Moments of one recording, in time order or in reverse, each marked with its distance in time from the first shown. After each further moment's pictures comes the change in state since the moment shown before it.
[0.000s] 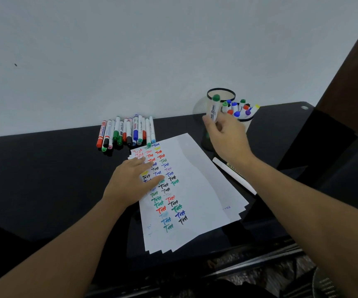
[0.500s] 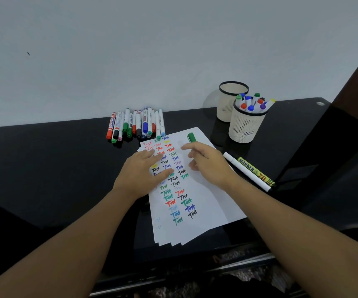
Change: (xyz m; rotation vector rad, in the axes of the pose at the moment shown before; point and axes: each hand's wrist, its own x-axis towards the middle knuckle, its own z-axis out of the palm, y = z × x) left_hand -0.001 -0.003 0.004 -0.004 0.042 0.040; right_hand -0.048 0.010 0.065 0.230 -0.440 0.206
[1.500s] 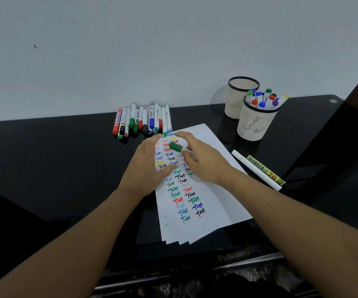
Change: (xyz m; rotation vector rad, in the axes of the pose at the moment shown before) left_hand -0.008 0.001 -0.003 -0.317 0.180 0.060; right_hand 0.015 -0.009 0.021 -0.465 -0.137 -0.260
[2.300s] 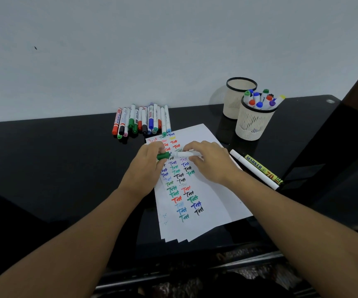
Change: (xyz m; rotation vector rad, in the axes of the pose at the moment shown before) left_hand 0.000 -0.003 0.003 0.086 -0.015 0.032; right_hand -0.009 0.019 -0.005 -0.132 0.039 0.109
